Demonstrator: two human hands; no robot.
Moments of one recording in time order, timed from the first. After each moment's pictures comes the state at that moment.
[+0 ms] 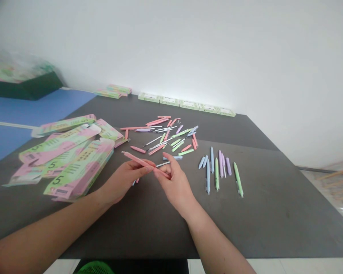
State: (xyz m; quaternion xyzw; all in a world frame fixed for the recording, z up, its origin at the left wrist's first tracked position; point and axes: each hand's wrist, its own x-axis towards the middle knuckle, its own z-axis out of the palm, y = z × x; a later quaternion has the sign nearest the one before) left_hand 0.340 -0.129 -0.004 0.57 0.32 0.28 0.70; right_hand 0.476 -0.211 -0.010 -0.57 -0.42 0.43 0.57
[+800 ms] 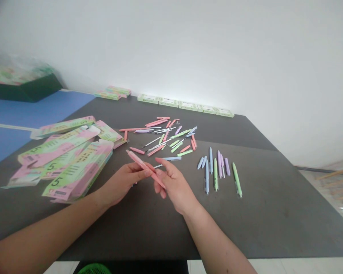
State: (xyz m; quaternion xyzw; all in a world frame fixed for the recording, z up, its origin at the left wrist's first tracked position) left_hand 0.338 -0.131 -0.001 0.57 0.24 0.25 0.75; right_hand 0.476 -0.214 -0.002 -0.54 -0.40 0.51 0.54
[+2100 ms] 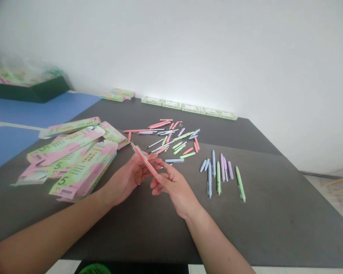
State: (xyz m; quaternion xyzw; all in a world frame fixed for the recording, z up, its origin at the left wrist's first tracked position) left_hand 0.336 -0.126 0.000 0.43 0.20 0.31 0.82; right_hand 0.475 -0.215 -0.003 -0.47 -0.35 0.59 0.56
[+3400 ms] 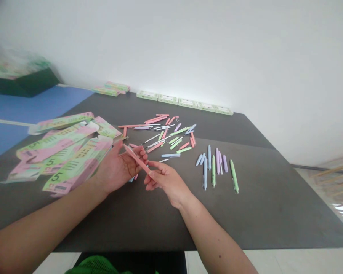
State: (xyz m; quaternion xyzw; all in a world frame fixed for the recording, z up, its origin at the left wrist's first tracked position) left_hand 0.330 -0.102 -0.004 0.21 0.20 0.28 0.91; right_hand 0.474 -0.209 -0.012 -0.49 -0.34 0.62 0.51
